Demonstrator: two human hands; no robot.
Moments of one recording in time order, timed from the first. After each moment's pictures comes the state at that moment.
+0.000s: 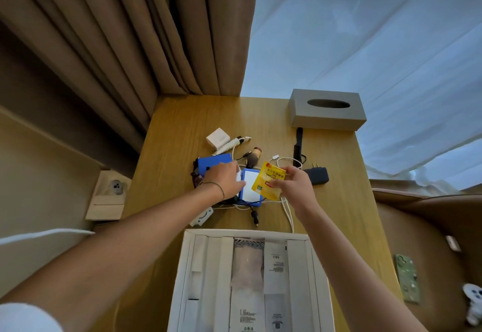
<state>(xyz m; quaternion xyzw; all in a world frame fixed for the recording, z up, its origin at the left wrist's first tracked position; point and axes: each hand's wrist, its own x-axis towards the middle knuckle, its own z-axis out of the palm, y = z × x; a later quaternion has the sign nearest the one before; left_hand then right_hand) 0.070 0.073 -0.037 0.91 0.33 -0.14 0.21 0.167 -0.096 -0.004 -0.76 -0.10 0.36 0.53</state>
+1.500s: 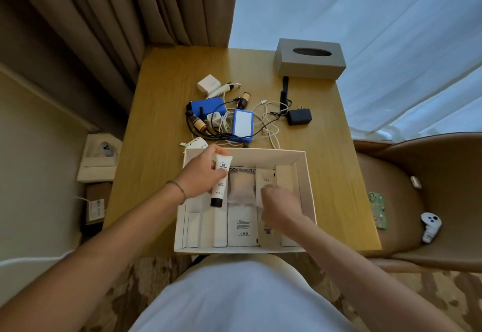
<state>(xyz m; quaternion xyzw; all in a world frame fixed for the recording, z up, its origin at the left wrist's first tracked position) -0.093 -0.028 0.002 0.77 0.32 -0.06 0.54 0.007 -0.221 -0.029 -0.88 -0.38 0.27 -0.05</state>
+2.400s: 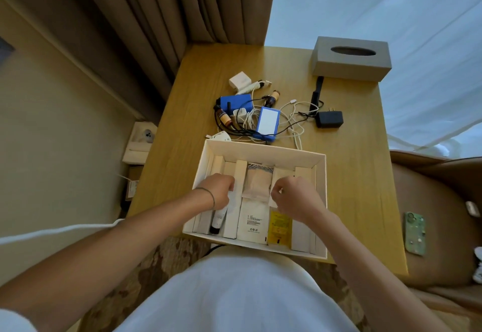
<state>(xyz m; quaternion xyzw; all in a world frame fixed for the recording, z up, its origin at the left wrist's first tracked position) -0.114 -0.058 -0.046 0.88 0.31 -0.28 0.22 0.034 -0.221 -0.013 -0.85 -0.39 0.33 0.09</state>
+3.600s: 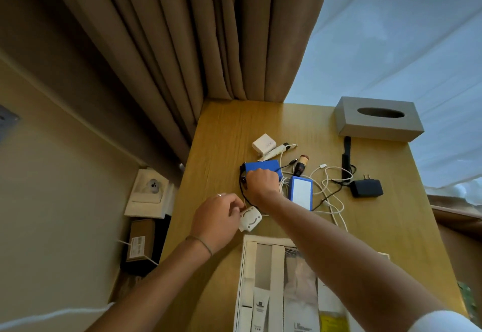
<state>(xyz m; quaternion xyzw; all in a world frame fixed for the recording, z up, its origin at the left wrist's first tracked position) -0.095 0.090 0.003 0.86 0.39 0.03 0.32 0.066 0.078 -0.046 -0.85 -0.49 0.16 -0.09</state>
